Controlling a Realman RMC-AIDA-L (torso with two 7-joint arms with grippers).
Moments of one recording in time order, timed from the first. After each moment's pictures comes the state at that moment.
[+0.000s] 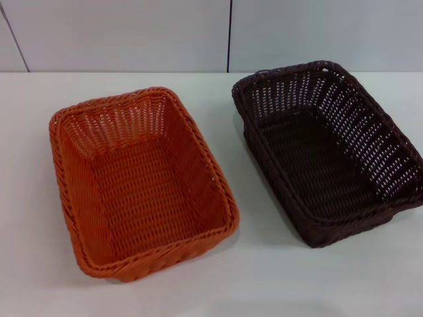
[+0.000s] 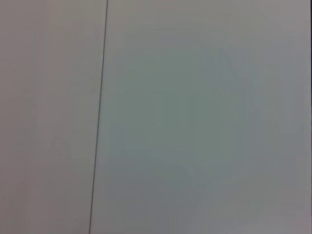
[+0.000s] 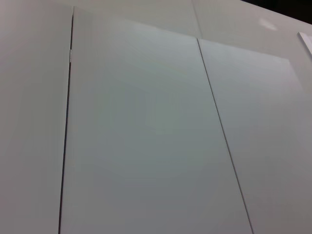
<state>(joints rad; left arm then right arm) -0.21 -2.07 -1.38 -0.18 2.40 1.29 -0.09 0.33 2.08 -0.33 0.03 -0.54 -1.80 0.19</state>
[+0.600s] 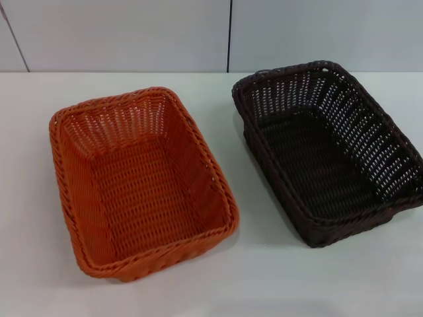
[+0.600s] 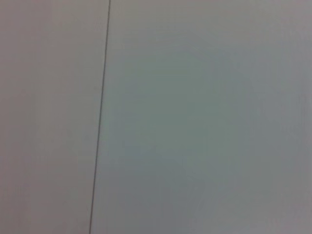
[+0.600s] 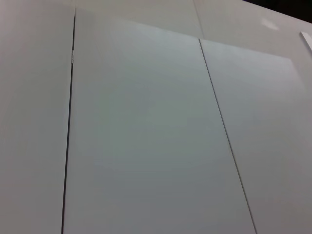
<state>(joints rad) -0.21 -2.07 -1.38 -0.18 2.40 1.28 -0.09 0.34 2.08 -0.33 0.03 -0.54 -1.79 0.19</state>
